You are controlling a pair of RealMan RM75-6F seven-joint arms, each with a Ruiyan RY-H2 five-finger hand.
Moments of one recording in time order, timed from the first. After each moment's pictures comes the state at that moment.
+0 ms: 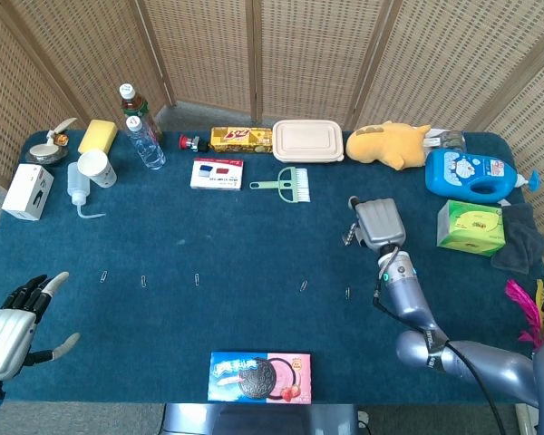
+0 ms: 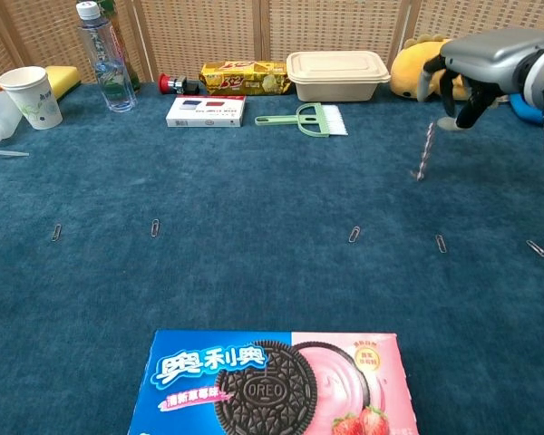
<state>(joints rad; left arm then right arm) -0.06 -1.05 0.06 -1.78 1.64 1.49 0.06 0.86 -1.48 0.20 -1.42 -0.78 1.06 -0.65</state>
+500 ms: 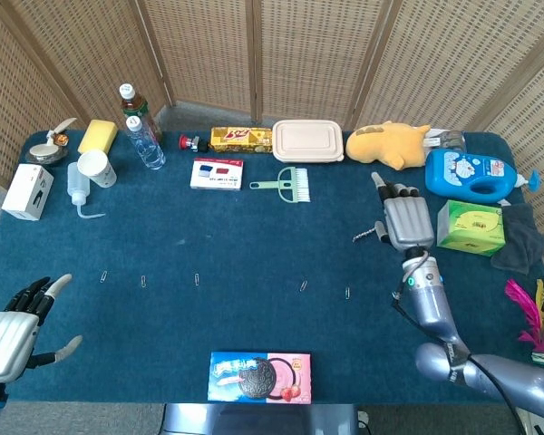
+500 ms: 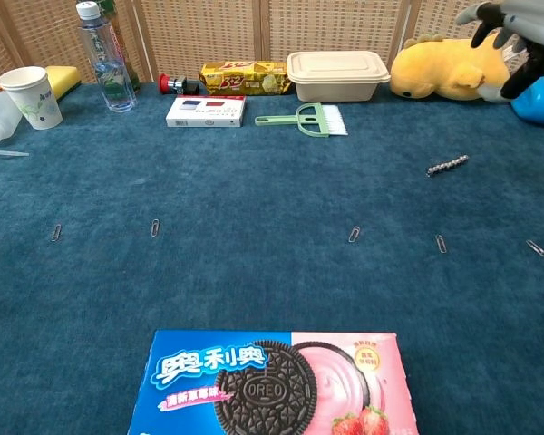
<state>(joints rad) -0.05 -1.06 0.07 -1.79 1.65 1.49 0.07 0.74 -1.40 0.21 -1.52 -0.88 1.20 -0.52</state>
